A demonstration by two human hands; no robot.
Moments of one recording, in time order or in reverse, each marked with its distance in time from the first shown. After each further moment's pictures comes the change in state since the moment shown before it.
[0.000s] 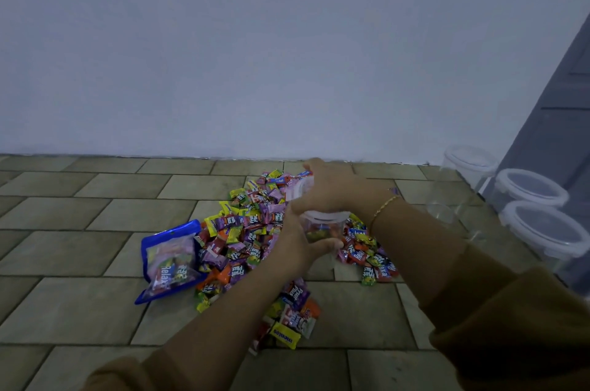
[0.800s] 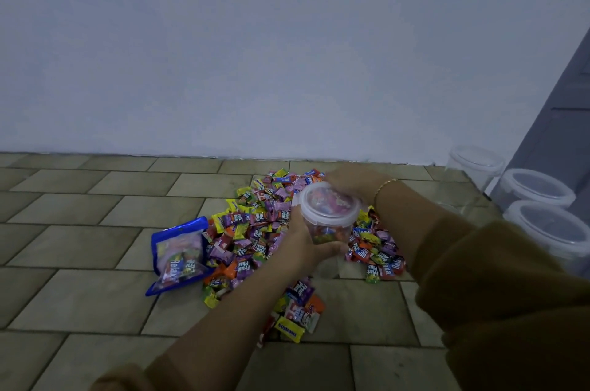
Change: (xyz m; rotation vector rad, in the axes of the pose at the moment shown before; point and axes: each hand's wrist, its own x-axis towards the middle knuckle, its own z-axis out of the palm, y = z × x) left_hand -0.011 0.000 0.002 0.023 0.049 -0.020; right_hand 0.018 0.022 -0.006 0.135 -0.039 0.238
